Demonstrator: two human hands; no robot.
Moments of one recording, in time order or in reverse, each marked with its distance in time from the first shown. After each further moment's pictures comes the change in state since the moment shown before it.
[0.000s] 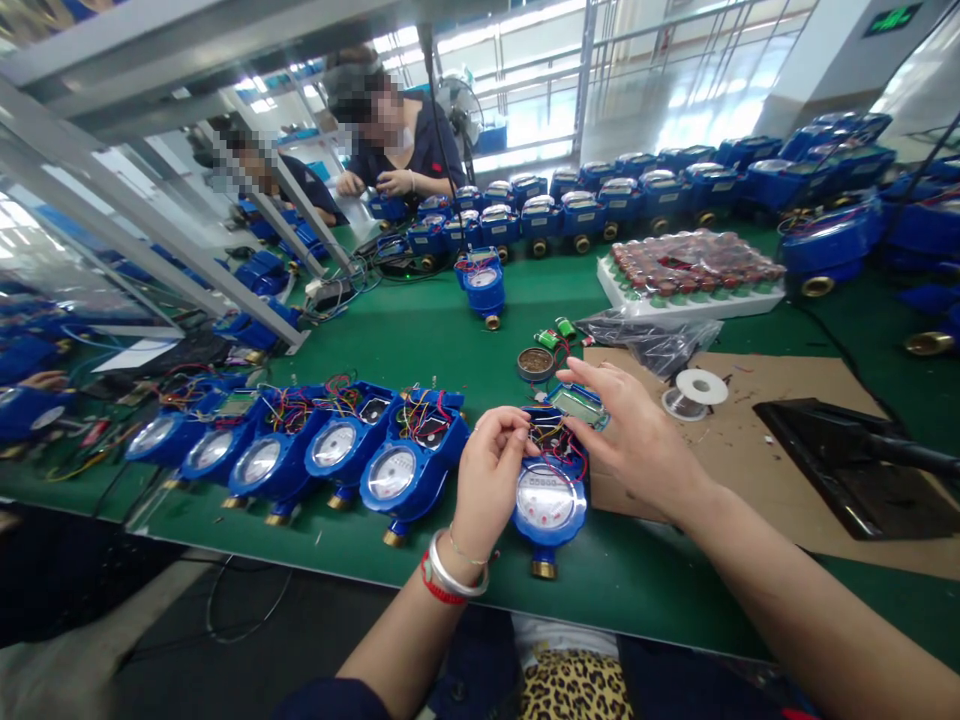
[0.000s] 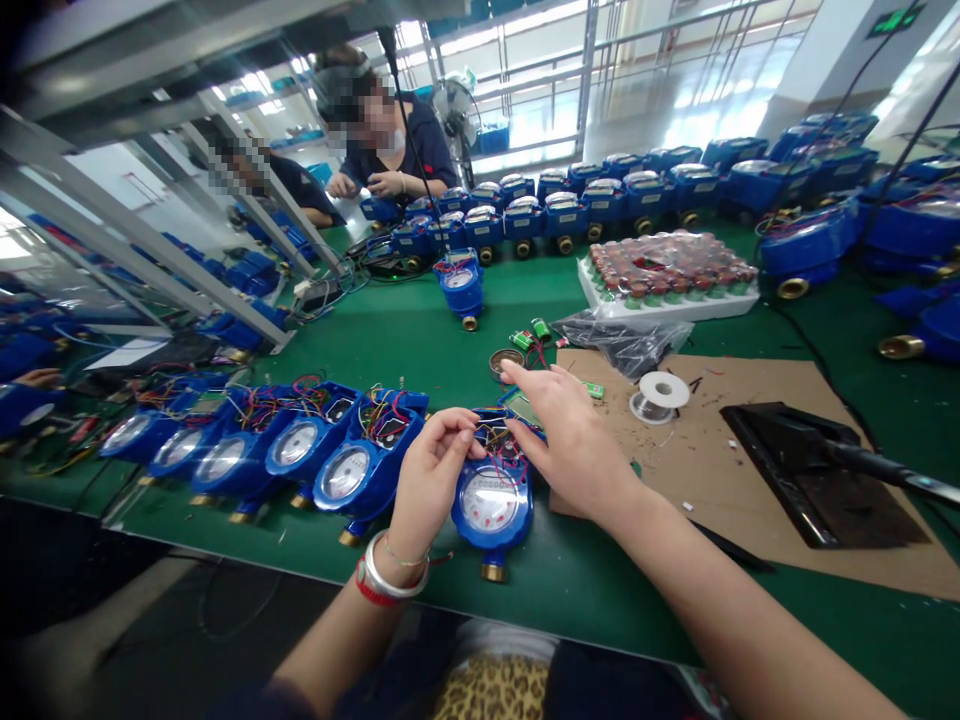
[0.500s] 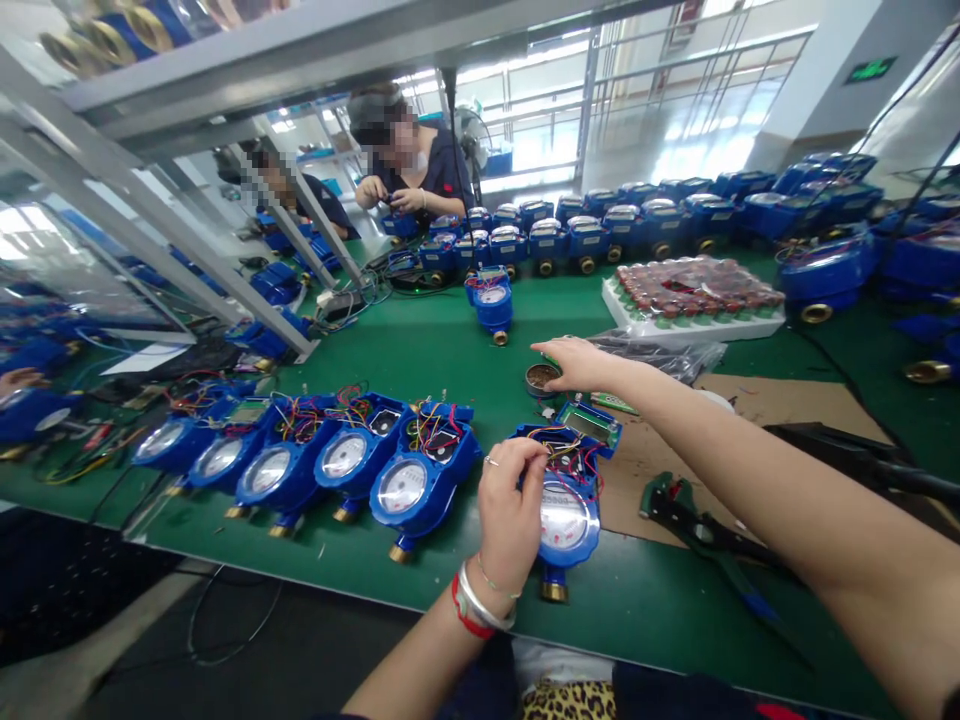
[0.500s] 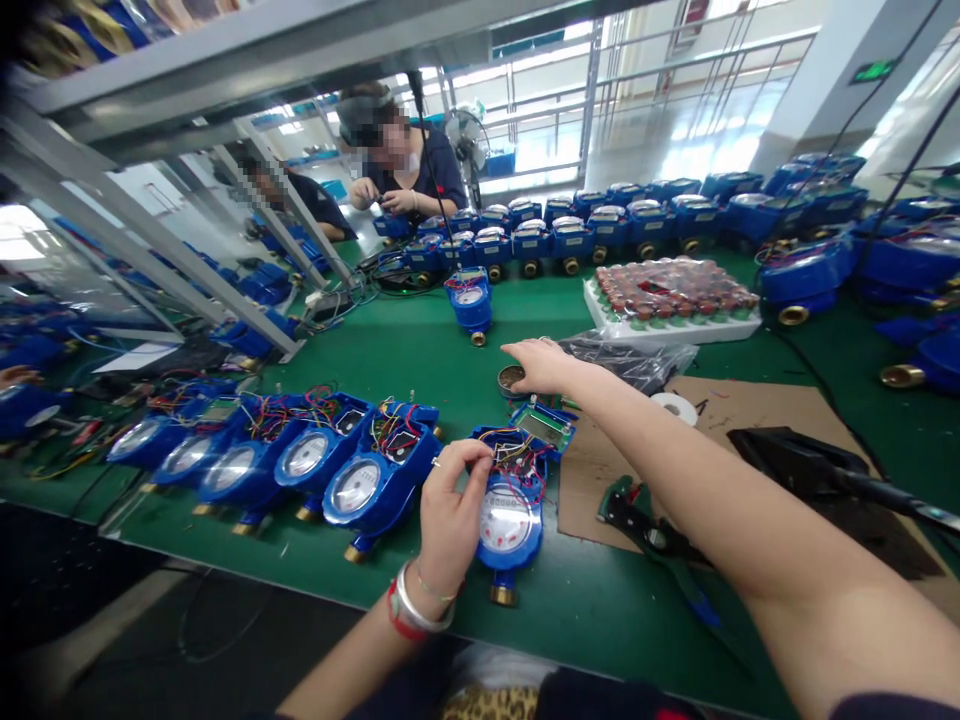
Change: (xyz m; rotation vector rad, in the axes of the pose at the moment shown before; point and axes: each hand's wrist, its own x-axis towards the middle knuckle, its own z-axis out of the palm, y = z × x) left_hand -0.015 -0.003 0.008 0.278 0.135 0.180; right_hand 0.107 0.120 0.067 -0.314 -0.616 0.086
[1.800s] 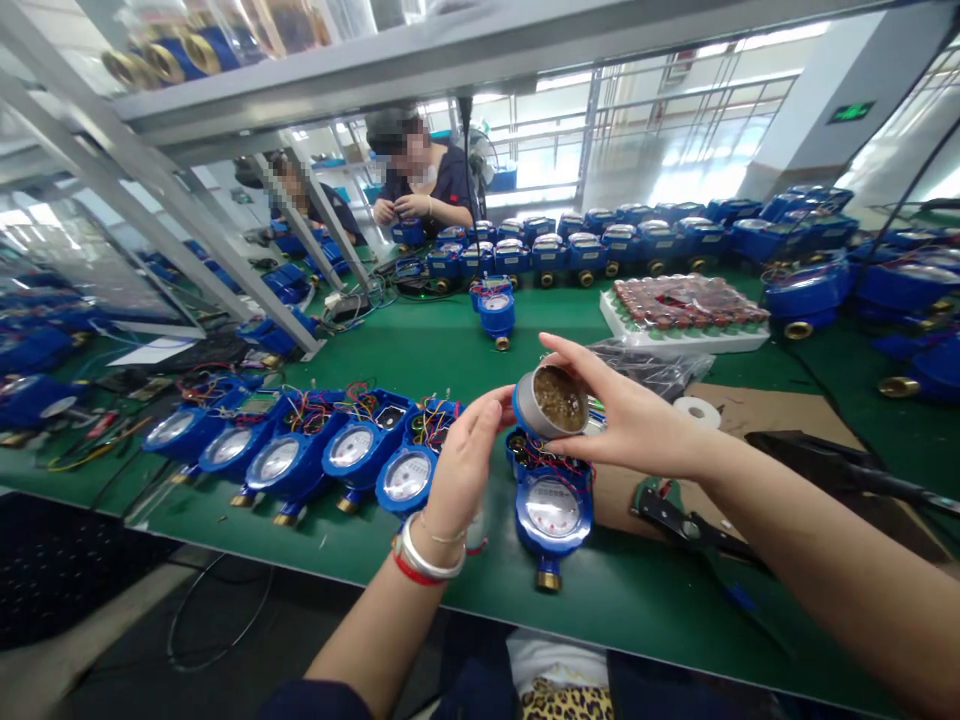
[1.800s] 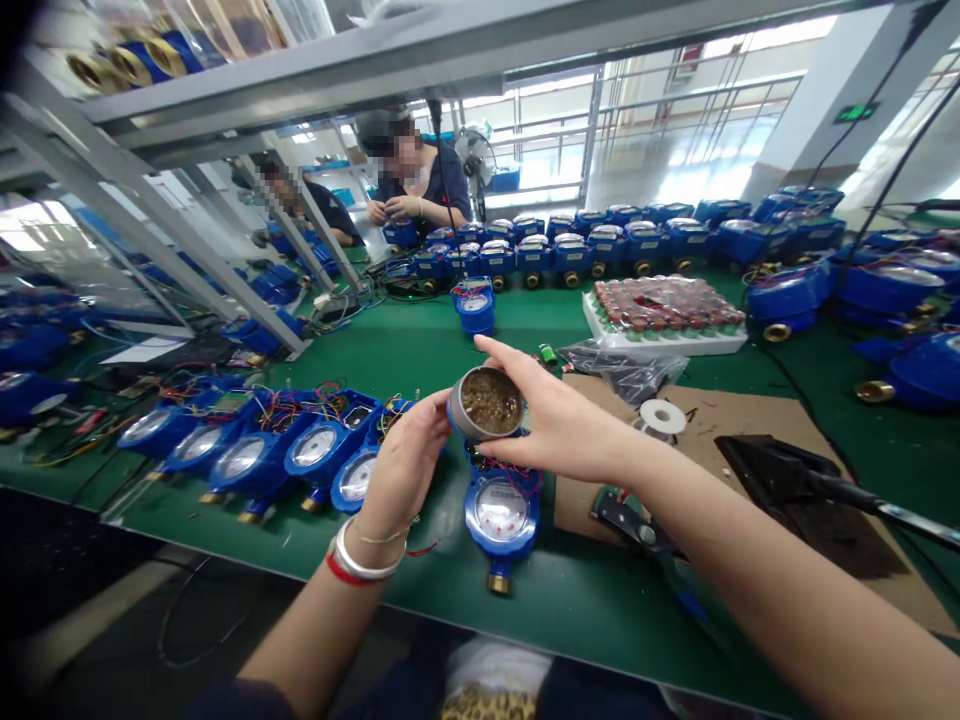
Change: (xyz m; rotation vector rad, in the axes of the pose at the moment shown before) left_hand 0.039 0.020 -0.044 -0.572 -0.141 -0.150; right_hand -0.119 -0.106 -0.083 0.483 0.277 -0.221
